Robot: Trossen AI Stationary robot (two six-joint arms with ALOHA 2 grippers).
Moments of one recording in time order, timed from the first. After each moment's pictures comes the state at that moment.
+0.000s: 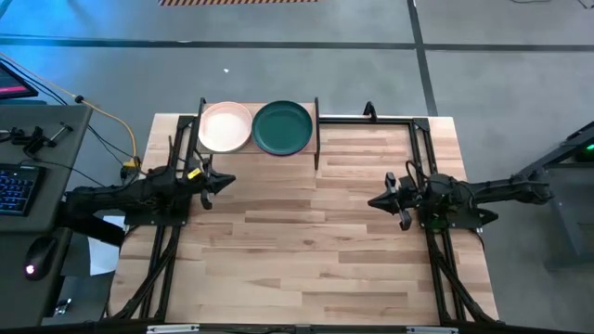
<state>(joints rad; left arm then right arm) 0.12 0.05 0.01 0.05 -0.11 -0.42 0.07 0.25 0.01 0.24 -0.08 0.32</state>
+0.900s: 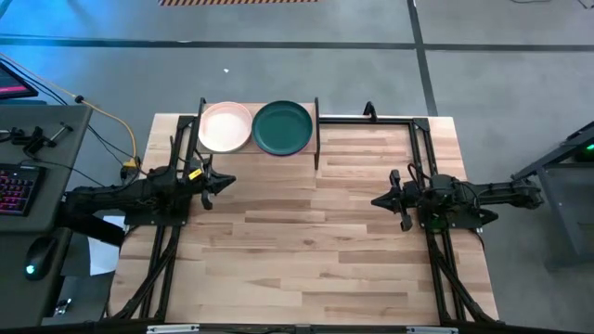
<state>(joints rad) 0.12 0.05 0.01 0.03 -0.11 -0.42 0.07 0.07 0.01 0.02 -0.06 0.06</state>
